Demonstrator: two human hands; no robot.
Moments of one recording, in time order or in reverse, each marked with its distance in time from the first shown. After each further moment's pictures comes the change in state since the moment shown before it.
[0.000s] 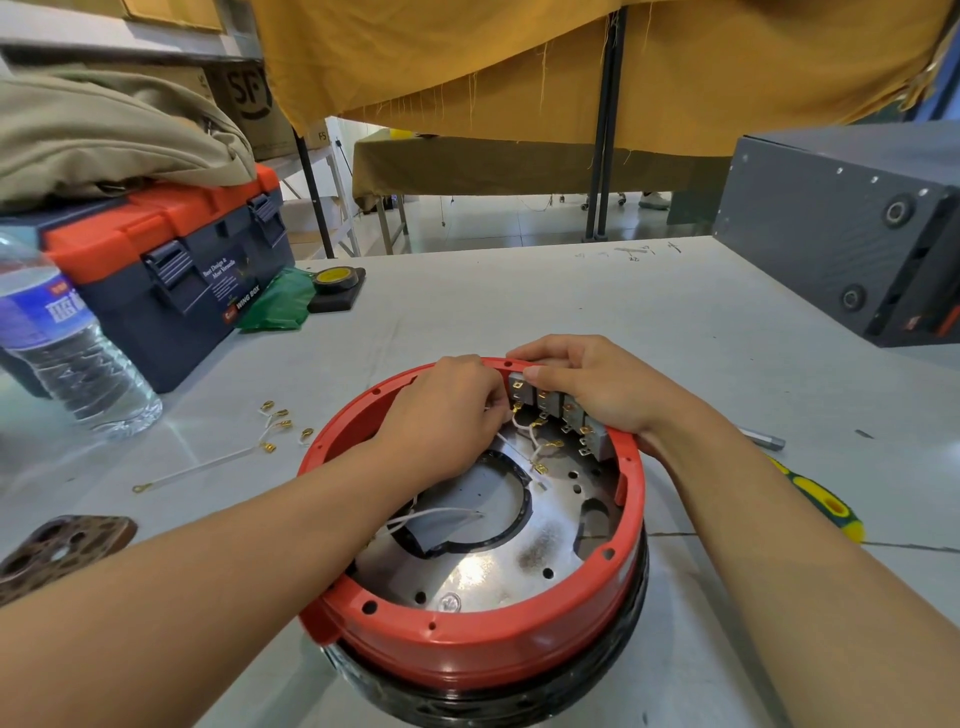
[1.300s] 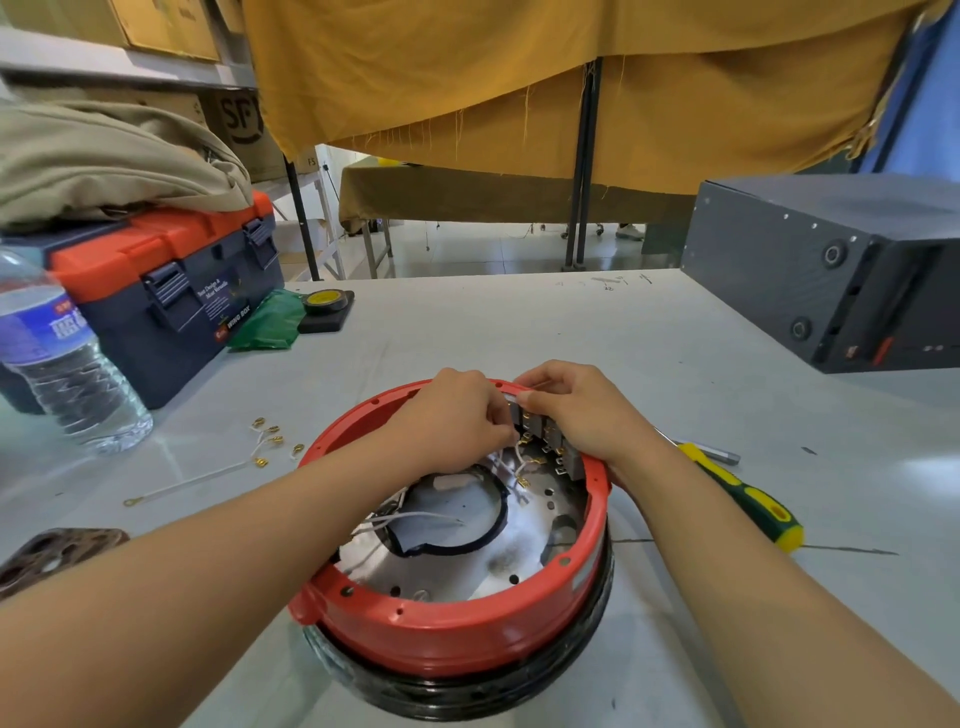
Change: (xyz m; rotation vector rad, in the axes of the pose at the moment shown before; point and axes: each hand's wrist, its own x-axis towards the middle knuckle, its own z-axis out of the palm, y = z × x) left_hand 0.006 0.015 -0.014 -0.101 -0.126 0.026; right_hand -0.017 -0.009 0.009 -0.060 0.248 0.097
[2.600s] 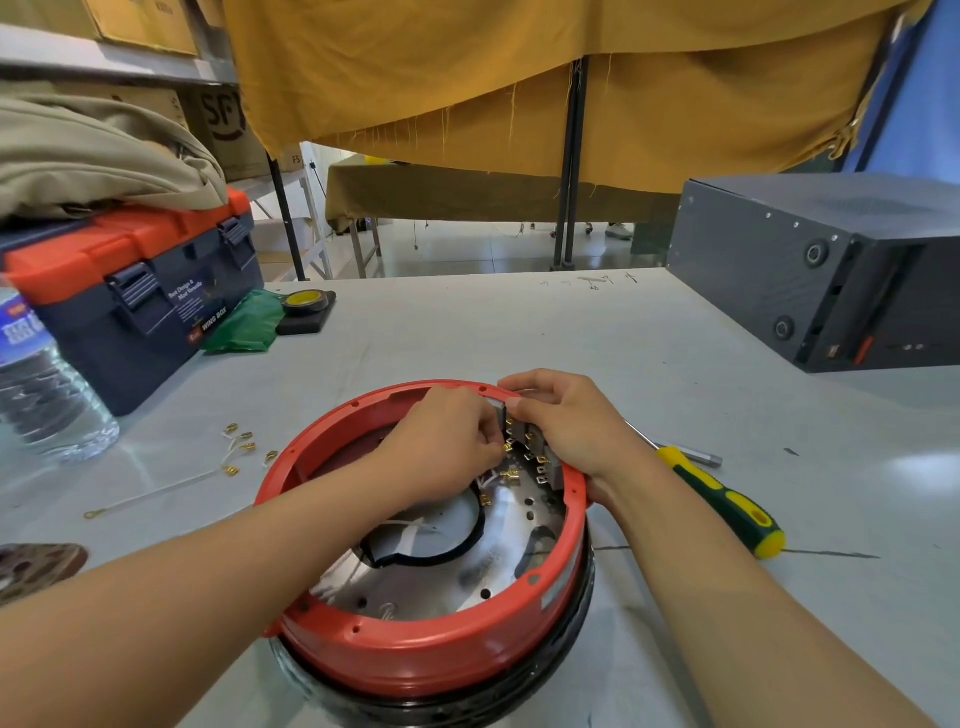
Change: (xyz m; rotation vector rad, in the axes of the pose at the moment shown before) left_hand -0.002 0.008 0.015 -0.066 0.003 -0.024; right_hand -0.004 0.010 0.001 0.246 0.002 0.034
